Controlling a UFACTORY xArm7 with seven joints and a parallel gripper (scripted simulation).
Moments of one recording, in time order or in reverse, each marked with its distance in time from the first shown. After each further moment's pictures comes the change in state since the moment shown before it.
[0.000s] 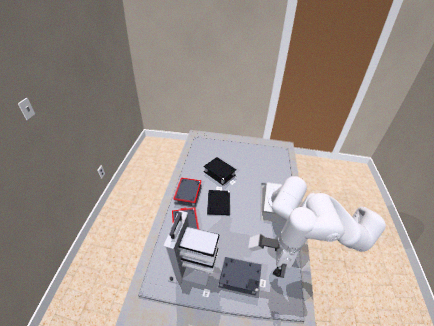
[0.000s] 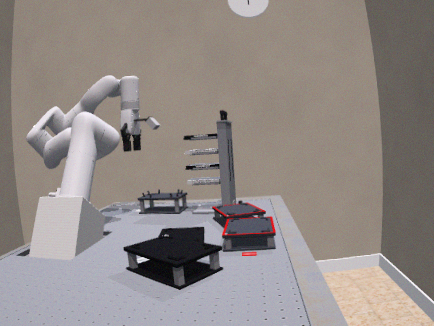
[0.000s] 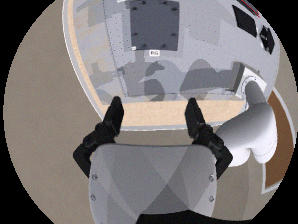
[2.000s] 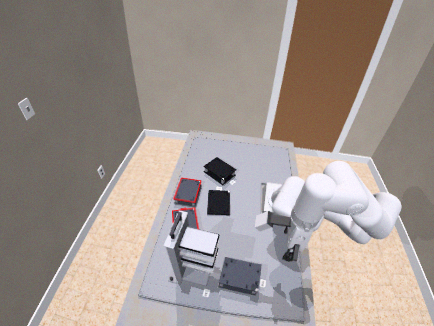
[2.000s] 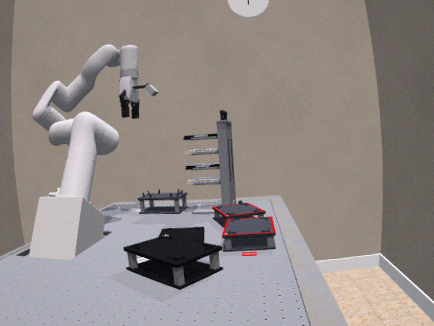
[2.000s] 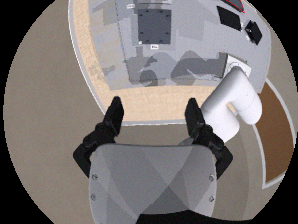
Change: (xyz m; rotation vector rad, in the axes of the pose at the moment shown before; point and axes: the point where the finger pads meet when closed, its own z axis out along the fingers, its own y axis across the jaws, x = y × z) arm 0.000 0.000 -0.130 0.001 0.001 0.001
